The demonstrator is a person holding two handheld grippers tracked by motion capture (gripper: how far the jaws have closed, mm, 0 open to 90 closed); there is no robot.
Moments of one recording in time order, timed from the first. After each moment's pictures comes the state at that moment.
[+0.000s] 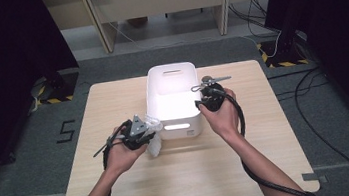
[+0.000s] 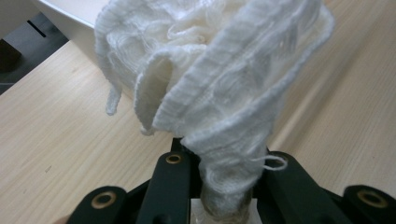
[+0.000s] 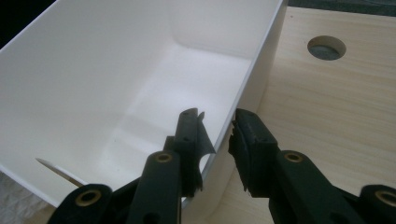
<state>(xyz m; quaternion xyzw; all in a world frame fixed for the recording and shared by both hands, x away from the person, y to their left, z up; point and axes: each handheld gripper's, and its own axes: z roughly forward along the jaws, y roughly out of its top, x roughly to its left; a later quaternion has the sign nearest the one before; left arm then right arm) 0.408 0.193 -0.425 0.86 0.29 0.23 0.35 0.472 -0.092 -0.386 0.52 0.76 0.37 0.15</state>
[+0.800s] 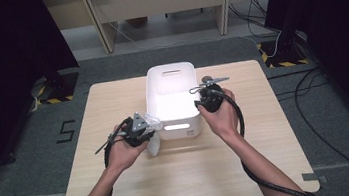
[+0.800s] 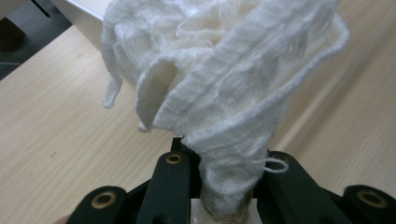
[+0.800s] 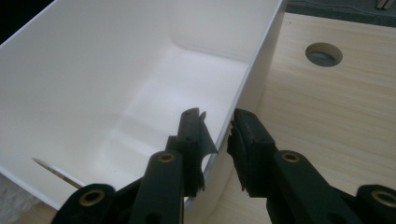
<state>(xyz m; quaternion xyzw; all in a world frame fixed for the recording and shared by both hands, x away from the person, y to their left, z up) 0.411 0.186 -0.425 0.86 0.31 0.23 0.32 0.470 -0.088 -0.386 0.51 0.76 0.37 0.17</state>
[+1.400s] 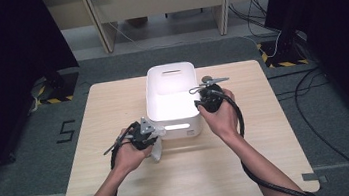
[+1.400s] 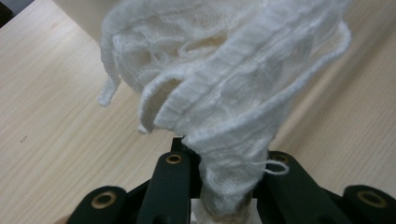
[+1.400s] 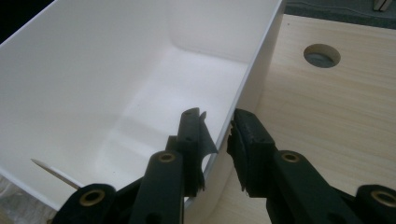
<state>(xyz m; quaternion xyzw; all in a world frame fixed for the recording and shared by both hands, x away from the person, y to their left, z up) 0.418 0.178 -0.454 0.88 0.32 0.21 0.29 0.470 -0.088 -0.387 0.51 0.76 0.37 0.17</state>
